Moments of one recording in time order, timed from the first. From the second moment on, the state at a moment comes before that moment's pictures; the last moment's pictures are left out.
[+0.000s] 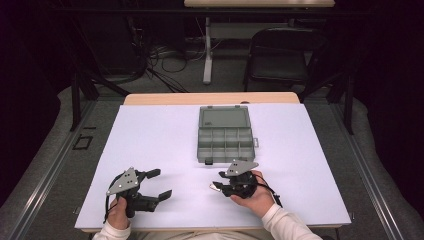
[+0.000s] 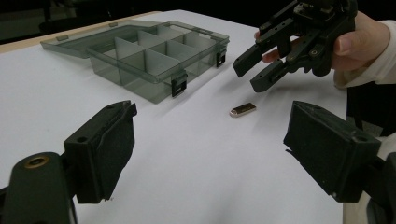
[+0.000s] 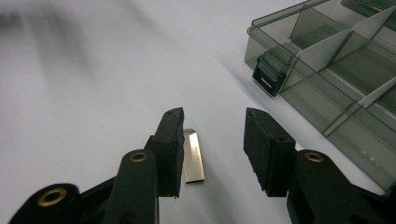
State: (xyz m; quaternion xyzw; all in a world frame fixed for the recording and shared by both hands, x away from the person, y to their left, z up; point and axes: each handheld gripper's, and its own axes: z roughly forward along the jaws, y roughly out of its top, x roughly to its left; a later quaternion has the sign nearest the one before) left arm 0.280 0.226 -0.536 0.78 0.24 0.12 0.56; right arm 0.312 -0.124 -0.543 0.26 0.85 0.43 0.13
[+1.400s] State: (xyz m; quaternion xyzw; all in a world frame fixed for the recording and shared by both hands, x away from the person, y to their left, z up) left arm 0.280 0.225 -0.536 0.78 0.24 0.11 0.56; right arm 0.315 -0.115 -0.562 0.25 0.87 0.41 0.11
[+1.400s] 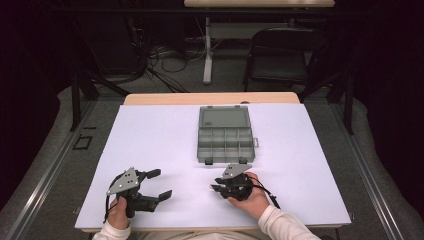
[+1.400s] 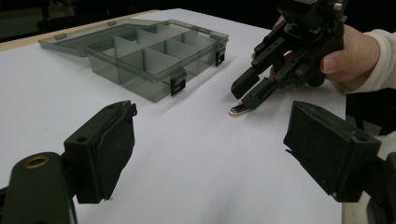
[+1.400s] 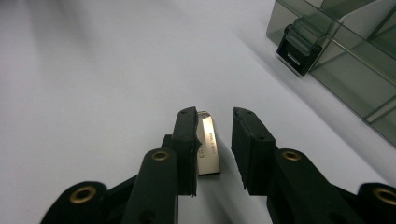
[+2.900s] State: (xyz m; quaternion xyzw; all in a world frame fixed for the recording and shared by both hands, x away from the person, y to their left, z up) left arm 0.281 0.225 -0.537 0.78 0.24 0.11 0.56; right arm 0.320 -0.113 -0.566 0.22 0.88 0.41 0.09
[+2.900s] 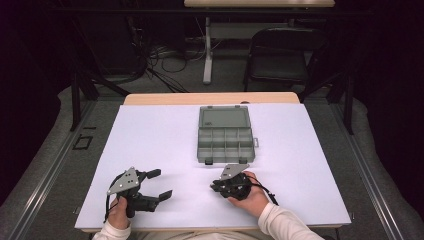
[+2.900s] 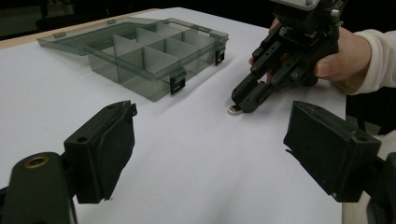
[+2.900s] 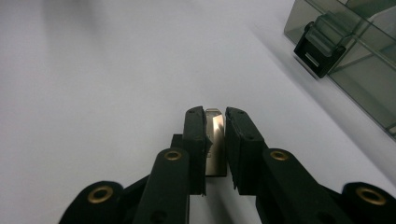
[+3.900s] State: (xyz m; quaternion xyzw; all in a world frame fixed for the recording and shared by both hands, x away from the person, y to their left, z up) left arm 0.281 0.225 -0.537 0.78 0.24 0.11 0.56; right arm 0.320 -0.118 -0.555 0.23 0.88 0.42 0.10
